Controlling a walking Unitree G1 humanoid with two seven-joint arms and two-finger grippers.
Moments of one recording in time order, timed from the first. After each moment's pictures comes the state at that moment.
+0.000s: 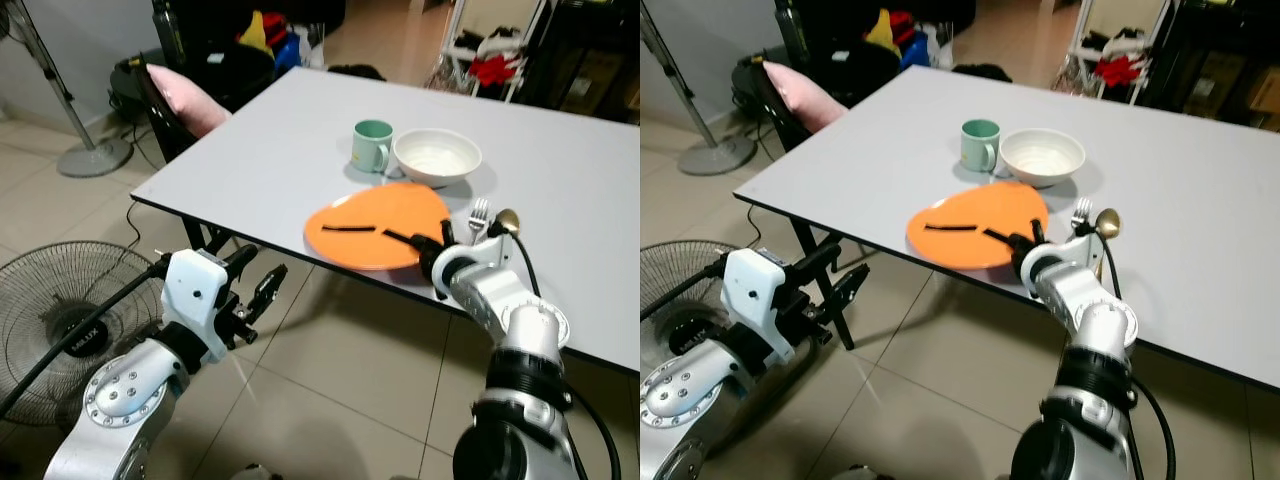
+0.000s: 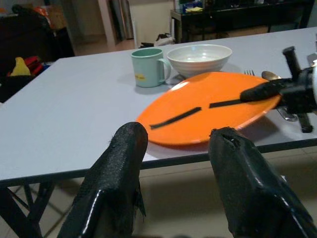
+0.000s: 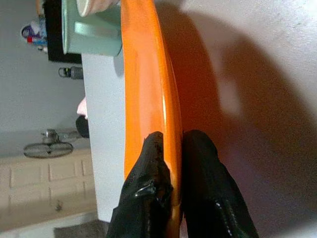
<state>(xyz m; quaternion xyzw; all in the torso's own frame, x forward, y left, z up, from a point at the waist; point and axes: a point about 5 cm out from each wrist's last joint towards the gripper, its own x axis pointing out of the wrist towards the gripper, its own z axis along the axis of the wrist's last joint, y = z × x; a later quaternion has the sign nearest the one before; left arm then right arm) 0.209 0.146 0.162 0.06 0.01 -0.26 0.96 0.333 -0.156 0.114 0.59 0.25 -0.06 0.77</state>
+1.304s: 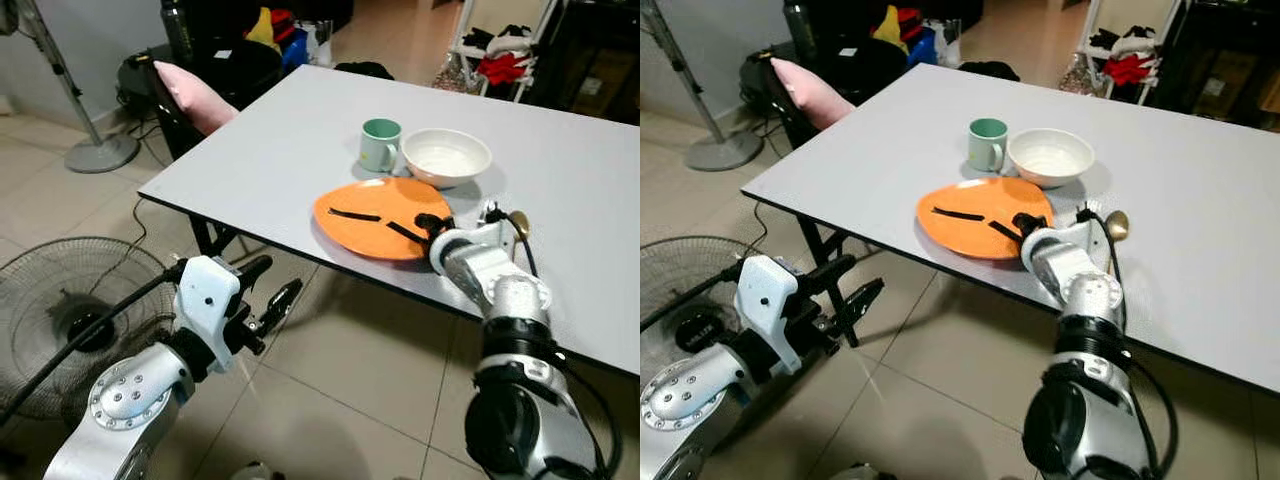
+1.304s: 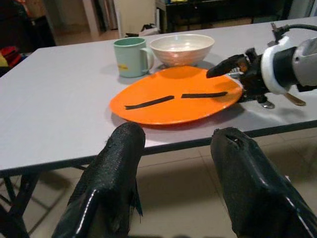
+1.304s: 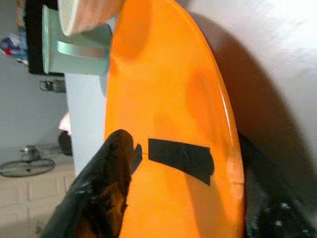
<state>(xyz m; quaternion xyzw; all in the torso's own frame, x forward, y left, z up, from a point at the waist) 0.204 0.139 0.159 0.05 0.04 -0.30 0.95 0.355 -0.164 0.111 0.56 0.25 -0.11 0.78</state>
